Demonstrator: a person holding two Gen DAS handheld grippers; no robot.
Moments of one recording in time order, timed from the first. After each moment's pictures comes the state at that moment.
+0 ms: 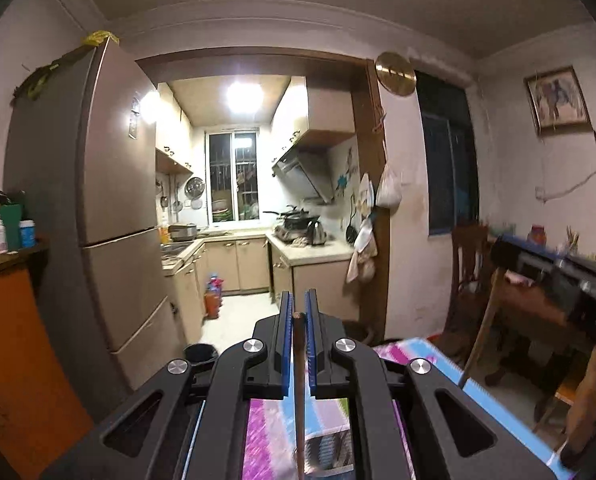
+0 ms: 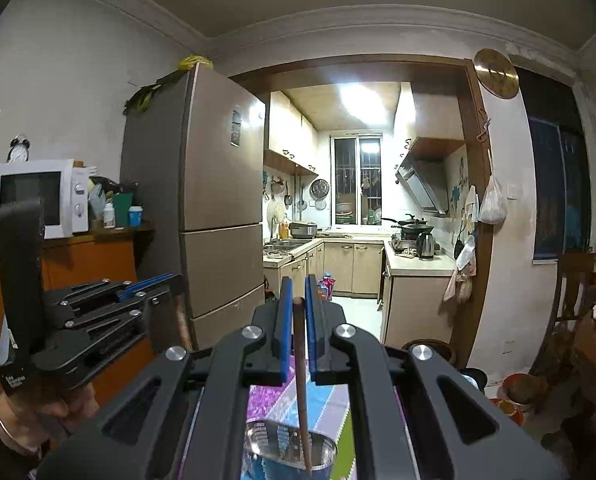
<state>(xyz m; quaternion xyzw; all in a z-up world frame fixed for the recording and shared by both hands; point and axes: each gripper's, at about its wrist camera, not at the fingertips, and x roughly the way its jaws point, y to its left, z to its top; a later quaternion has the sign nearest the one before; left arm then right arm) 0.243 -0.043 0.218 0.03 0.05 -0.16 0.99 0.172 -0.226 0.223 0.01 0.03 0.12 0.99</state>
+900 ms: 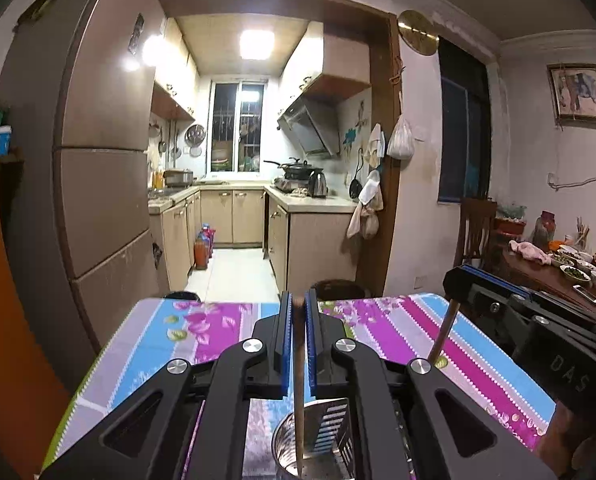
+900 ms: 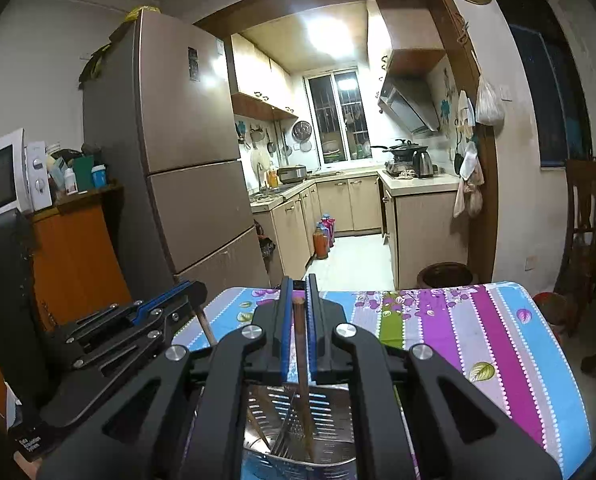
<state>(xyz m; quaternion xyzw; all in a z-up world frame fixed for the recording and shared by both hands) 0.340 -0.054 0.064 0.00 0.13 -0.15 0.98 0.275 -0.202 0.080 0.08 0.13 0.11 0.98</state>
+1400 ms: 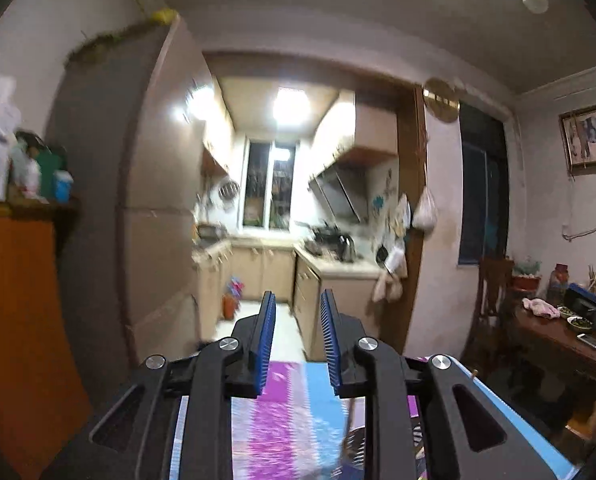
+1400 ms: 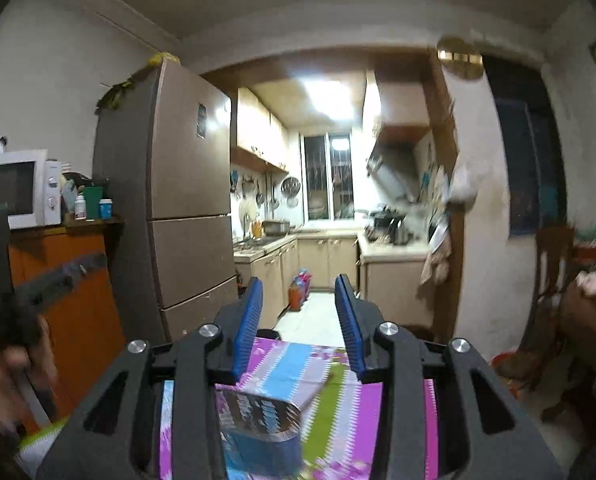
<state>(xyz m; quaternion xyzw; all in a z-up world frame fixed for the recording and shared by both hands) 0.221 0.044 0.152 -0.02 0.01 -0.10 0.99 0.135 -0.262 0.154 0.02 0.02 0.07 1.00</state>
